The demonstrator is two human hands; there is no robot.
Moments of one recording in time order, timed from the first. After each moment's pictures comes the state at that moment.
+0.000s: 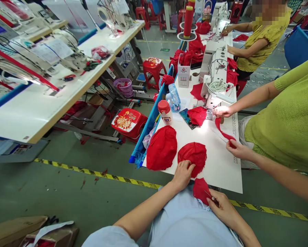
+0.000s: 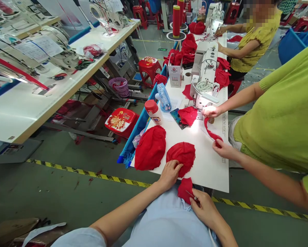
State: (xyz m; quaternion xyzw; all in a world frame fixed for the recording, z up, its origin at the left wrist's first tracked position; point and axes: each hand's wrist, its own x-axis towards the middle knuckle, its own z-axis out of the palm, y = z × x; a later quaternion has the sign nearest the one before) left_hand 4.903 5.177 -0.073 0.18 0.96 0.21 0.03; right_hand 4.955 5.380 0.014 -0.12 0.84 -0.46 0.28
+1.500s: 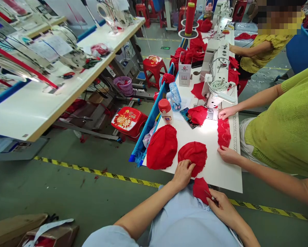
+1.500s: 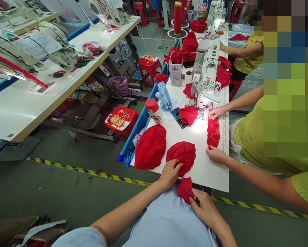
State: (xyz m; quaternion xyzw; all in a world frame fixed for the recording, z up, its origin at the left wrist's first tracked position) left_hand 4.902 5.178 -0.069 0.18 0.96 0.19 0.03; right_hand 4.956 5.380 0.014 -0.11 0.83 -0.46 0.29
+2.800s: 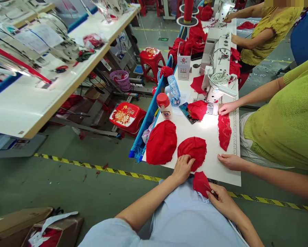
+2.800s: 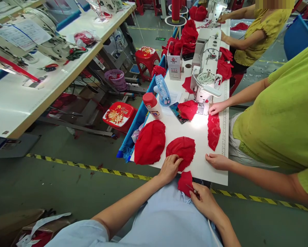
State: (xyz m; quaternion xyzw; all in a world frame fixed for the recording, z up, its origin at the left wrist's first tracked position) left_hand 4.901 5.176 -0.063 0.18 0.96 0.19 0.06; right_hand 4.953 5.380 0.021 -0.13 0.84 -0.44 0.30
